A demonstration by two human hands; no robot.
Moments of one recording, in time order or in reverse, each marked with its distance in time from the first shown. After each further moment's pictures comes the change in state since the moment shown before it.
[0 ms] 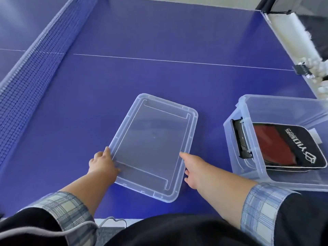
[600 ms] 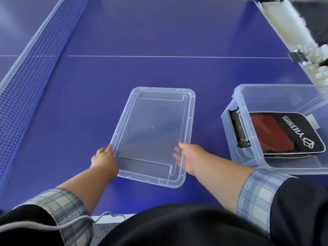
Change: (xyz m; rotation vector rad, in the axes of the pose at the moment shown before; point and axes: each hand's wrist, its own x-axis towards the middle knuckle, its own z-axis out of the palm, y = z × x) left_hand -0.005 0.005 -0.011 0.044 -0.010 0.073; right_hand 0.006 -0.006 0.004 0.145 -0.106 -0.084
